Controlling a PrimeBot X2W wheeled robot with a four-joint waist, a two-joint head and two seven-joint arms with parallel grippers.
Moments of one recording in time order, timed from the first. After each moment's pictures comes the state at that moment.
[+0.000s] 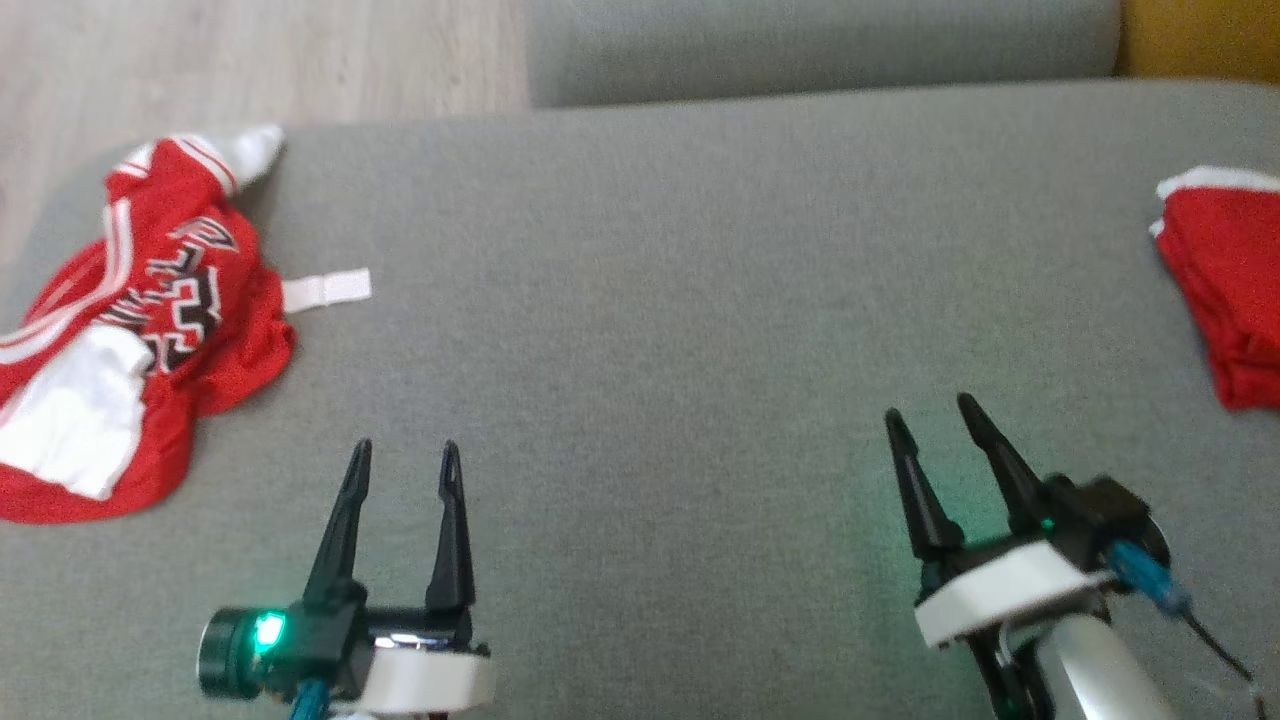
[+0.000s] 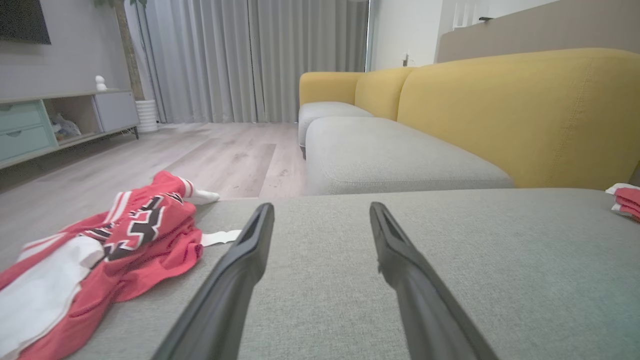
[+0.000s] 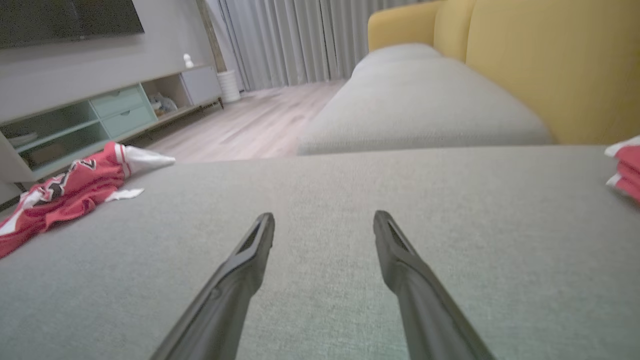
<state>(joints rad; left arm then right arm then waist) 0.02 0.05 -0.24 0.10 -0.12 0.11 -0.26 -0.13 -0.12 0.23 0.38 0.24 0.13 -0.25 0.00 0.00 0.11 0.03</state>
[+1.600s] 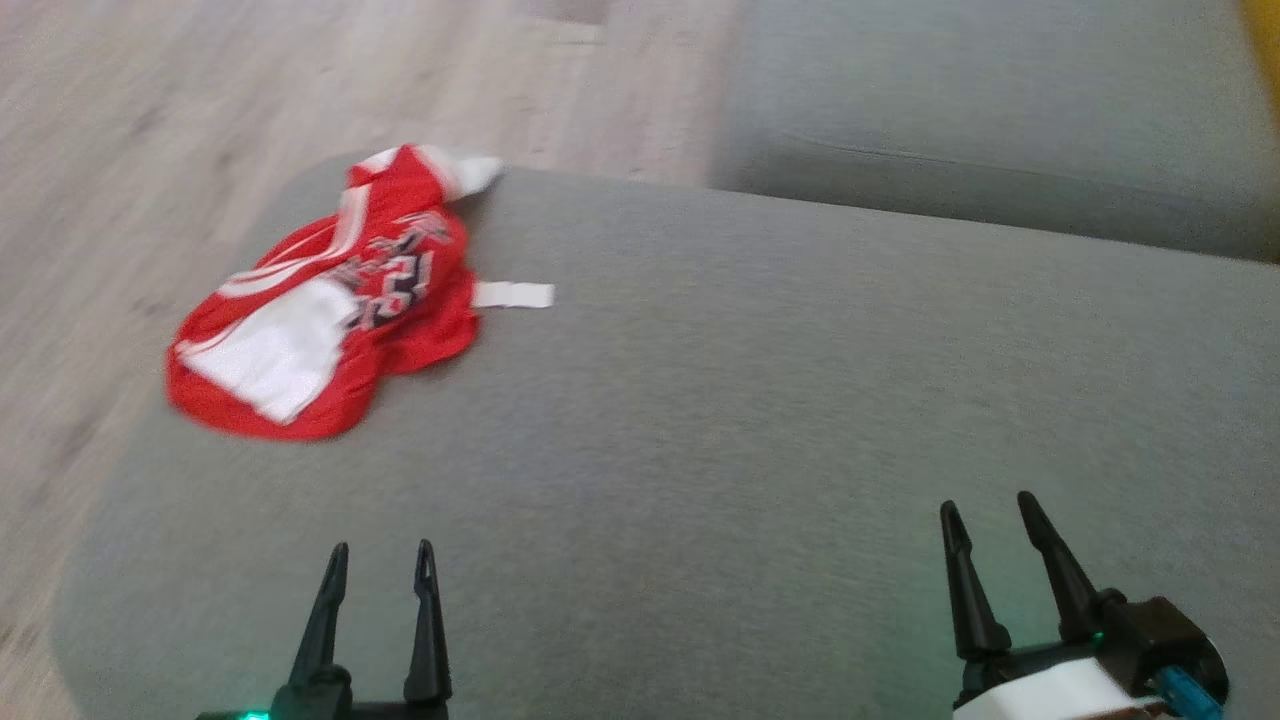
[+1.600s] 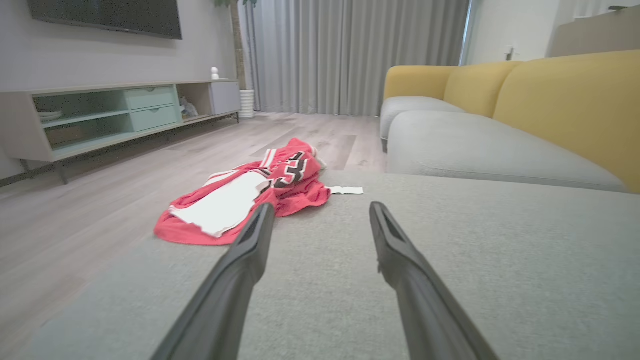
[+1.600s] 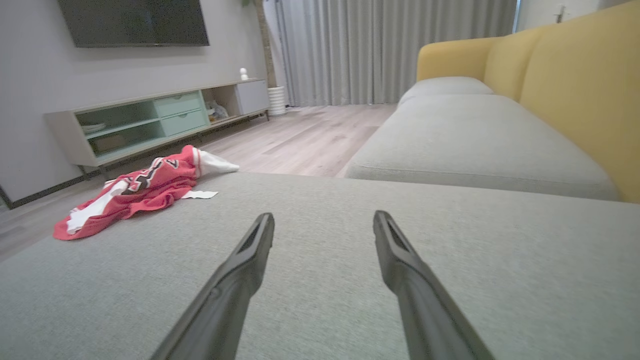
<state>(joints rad) 0.18 0.05 -0.19 0.12 -0.10 0.12 -0.26 0.16 -0.05 0.08 0.16 0.12 0.13 -0.25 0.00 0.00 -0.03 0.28</state>
